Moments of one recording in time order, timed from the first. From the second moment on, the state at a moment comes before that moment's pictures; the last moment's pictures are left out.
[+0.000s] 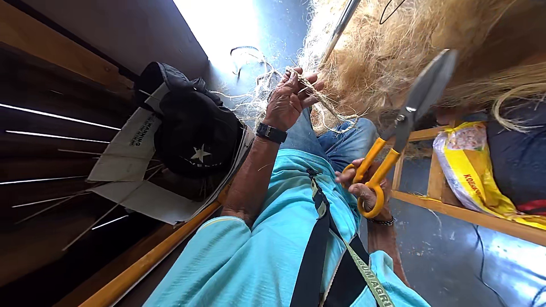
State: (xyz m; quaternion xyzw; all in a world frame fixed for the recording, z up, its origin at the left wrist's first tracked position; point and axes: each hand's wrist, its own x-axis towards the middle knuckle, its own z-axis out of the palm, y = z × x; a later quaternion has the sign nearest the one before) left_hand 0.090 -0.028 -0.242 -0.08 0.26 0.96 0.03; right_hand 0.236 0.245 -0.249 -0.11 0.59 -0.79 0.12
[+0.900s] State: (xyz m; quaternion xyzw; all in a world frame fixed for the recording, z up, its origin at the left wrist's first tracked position) left_hand 0.082 -0.030 -0.249 -0.17 0.35 0.92 0.04; right_hand 0.245 0.260 -0.280 -0.04 0.59 -0.76 0.25
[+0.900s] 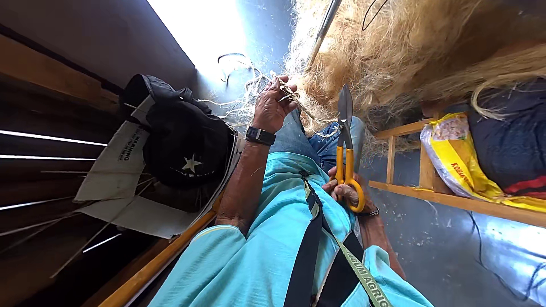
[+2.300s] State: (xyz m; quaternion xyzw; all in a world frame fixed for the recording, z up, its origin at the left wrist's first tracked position) left_hand 0.125 0.082 -0.252 -0.07 0.32 0.91 0.25; right_hand 0.221 0.271 -0.260 0.05 0.68 -0.73 0.00
